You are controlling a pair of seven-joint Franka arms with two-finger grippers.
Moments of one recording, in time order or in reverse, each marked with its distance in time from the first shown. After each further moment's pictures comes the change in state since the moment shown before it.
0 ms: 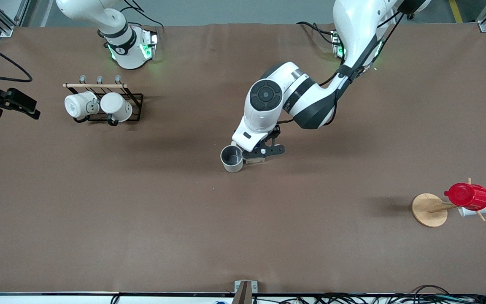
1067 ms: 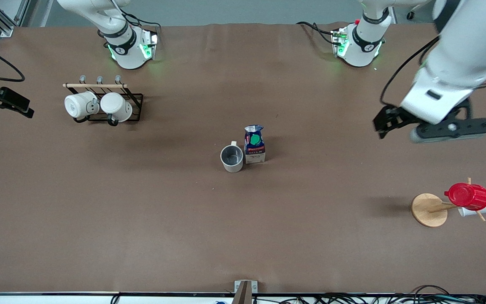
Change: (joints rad) left arm 0.484 -0.460 0.008 0.045 0.102 -0.409 0.583; right arm -0.536 0.007 0.509 0.004 0.000 -0.016 0.001
